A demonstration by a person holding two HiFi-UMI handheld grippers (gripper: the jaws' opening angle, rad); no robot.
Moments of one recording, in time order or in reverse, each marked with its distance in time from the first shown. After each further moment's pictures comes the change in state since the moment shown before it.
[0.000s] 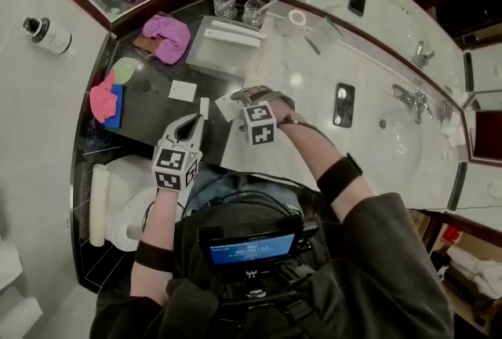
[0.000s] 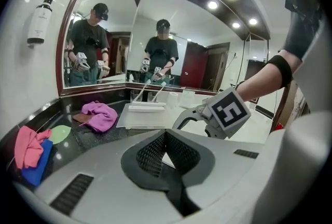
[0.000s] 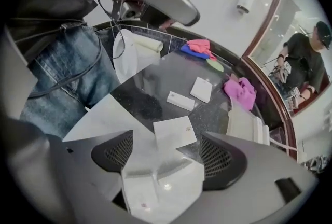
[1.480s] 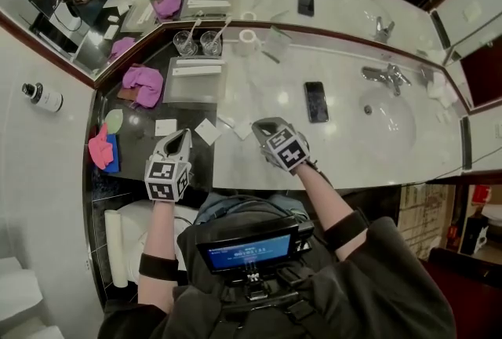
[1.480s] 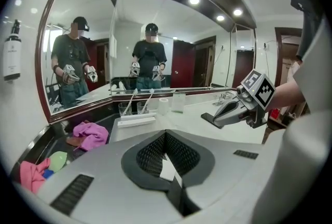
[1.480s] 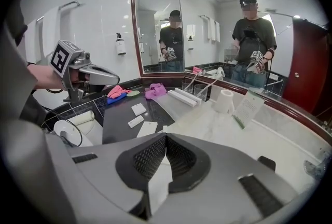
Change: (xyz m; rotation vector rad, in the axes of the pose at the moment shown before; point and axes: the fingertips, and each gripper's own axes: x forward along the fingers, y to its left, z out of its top) left arm 0.008 -0.033 0.046 0.152 0.005 -0.043; right arm -0.156 0.027 -0.079 1.115 -0.397 -0.473
